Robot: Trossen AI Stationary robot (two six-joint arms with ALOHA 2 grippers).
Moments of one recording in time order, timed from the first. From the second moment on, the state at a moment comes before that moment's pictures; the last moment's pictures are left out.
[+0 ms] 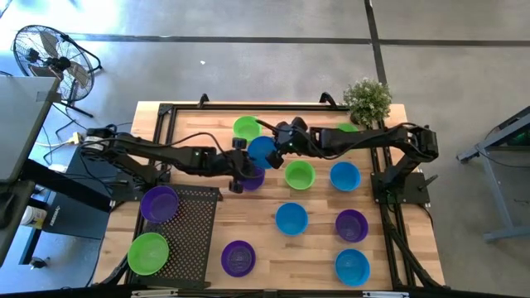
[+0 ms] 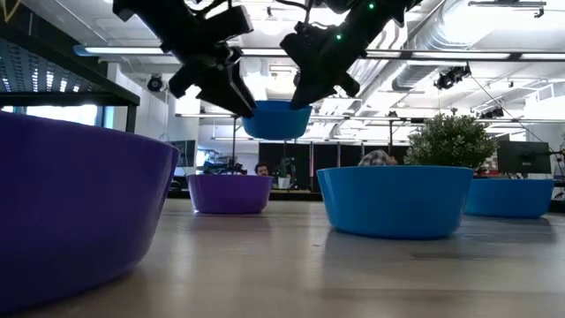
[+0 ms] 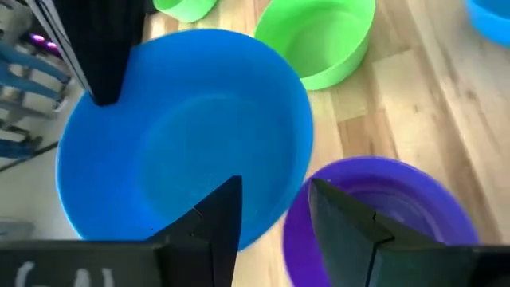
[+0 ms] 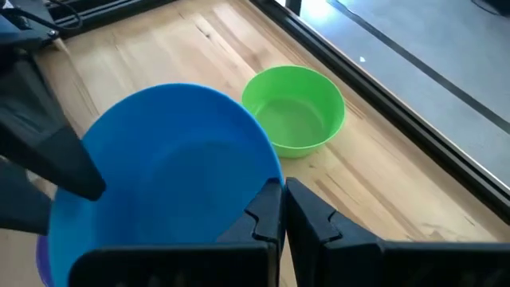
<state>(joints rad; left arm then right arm) -0.05 1.42 0.94 -0.22 -0.39 0.42 -0.14 1.66 1.24 -0.28 0.37 0.33</state>
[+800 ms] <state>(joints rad) -0.13 1.46 0.97 -0.37 -0.53 0.50 -0.13 1.66 1.24 -0.18 0.23 0.30</state>
